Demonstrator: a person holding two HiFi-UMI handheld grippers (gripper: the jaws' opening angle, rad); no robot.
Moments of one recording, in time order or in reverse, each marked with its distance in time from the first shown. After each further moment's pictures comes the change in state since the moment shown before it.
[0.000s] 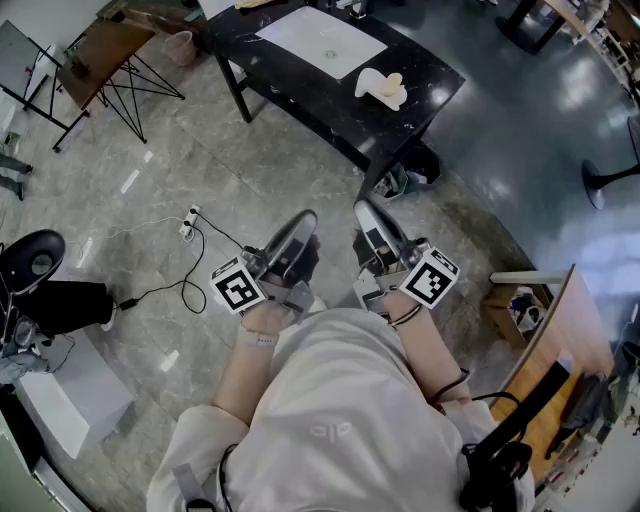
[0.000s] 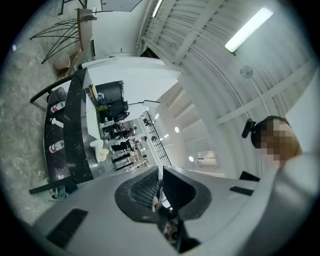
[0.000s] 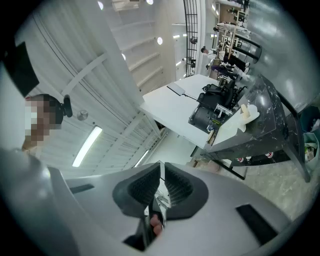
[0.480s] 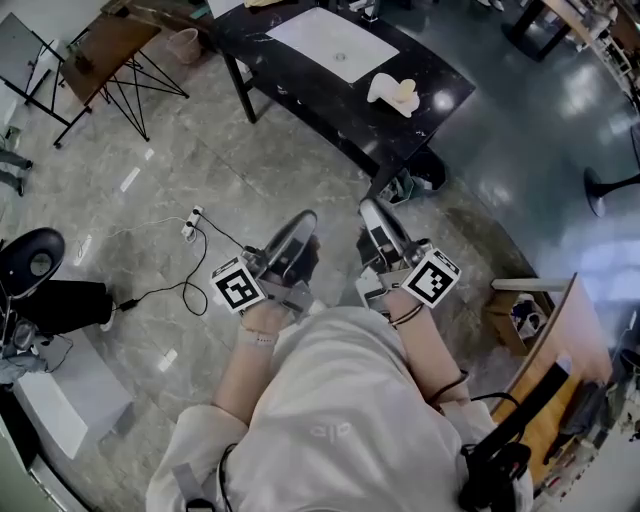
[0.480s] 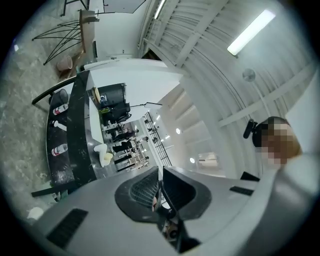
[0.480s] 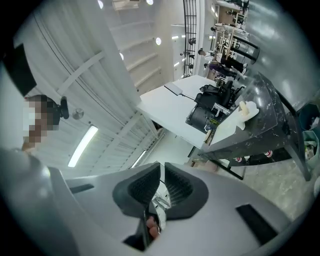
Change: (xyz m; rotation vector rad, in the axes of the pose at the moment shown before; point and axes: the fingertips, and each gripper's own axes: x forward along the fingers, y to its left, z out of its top) left arm -0.010 0.013 -0.004 0.015 -0.006 0.006; right arm -0.004 -0.018 -0.006 0.004 -0.022 -0.010
